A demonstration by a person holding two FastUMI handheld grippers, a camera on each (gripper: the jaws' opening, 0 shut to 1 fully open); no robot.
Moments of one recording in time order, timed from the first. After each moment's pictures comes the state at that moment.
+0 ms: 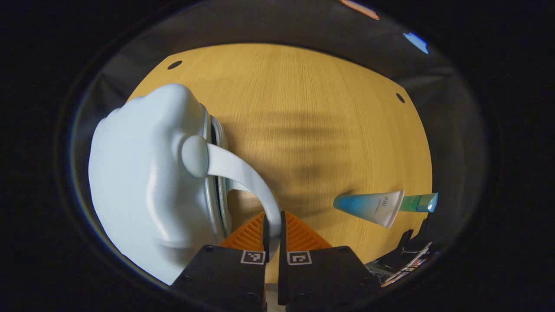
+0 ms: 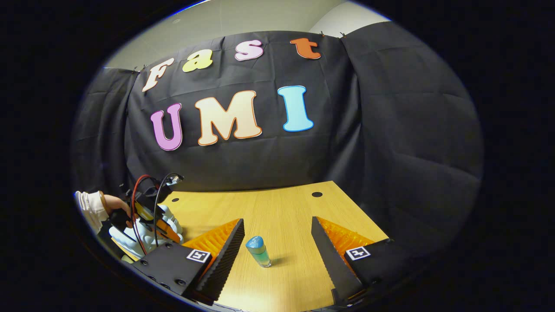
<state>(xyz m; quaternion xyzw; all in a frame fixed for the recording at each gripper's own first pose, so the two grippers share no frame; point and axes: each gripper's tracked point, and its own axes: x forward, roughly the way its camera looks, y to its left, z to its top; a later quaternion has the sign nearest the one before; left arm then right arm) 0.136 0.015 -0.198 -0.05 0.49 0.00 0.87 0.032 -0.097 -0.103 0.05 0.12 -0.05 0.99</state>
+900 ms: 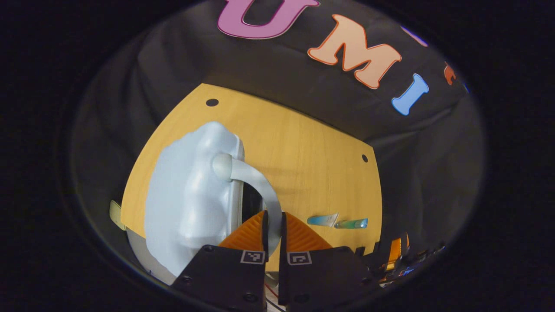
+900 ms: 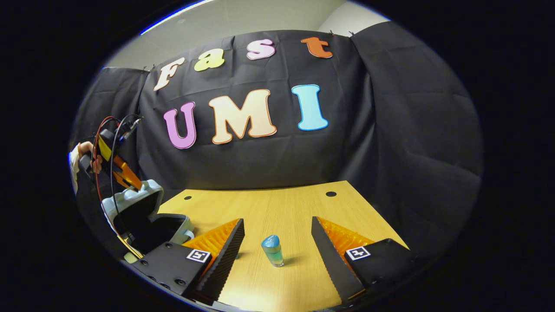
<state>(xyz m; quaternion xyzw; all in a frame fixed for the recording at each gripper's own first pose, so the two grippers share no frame) 0.069 0.106 0.000 -0.17 0.35 -0.01 0.92 0.034 -0.069 -0.103 0.05 0.12 -0.01 0.99</state>
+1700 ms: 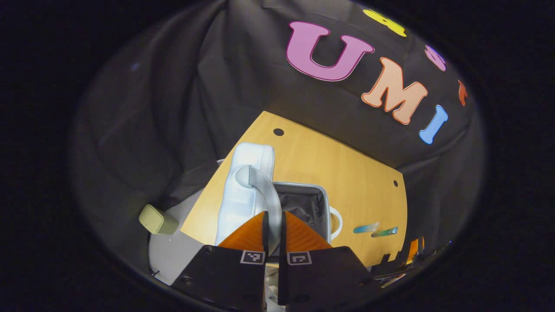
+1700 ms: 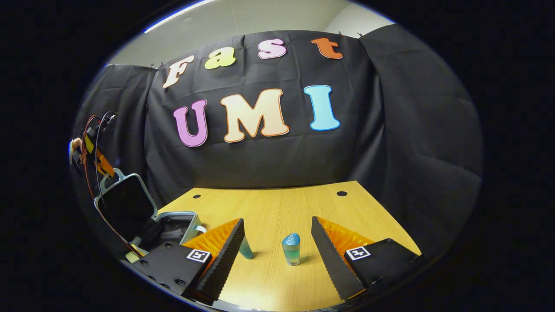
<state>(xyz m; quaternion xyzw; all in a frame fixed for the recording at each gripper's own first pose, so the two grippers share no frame) -0.023 0.298 0.036 -0.14 0.29 0.11 0.94 0.030 -0.023 -0.103 0.05 0.12 0.00 0.99</state>
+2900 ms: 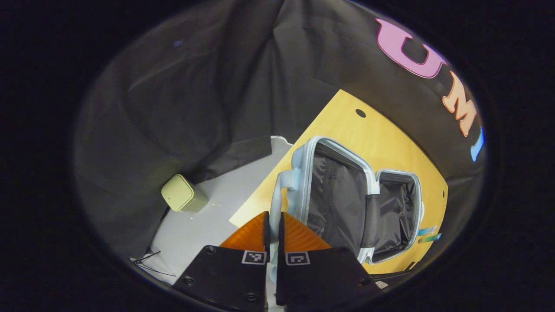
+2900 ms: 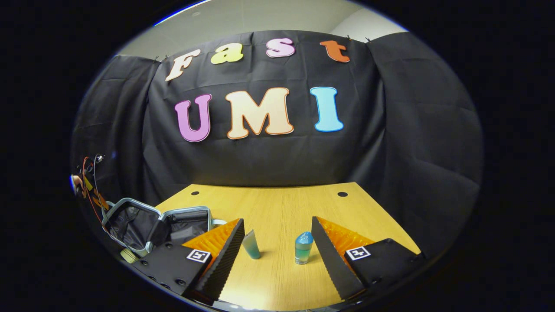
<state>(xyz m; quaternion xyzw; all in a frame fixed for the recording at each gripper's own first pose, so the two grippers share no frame) -0.055 0.456 -0.129 -0.21 0.34 0.24 0.88 0.027 0.016 -0.103 0.01 0.13 -0.01 0.99</state>
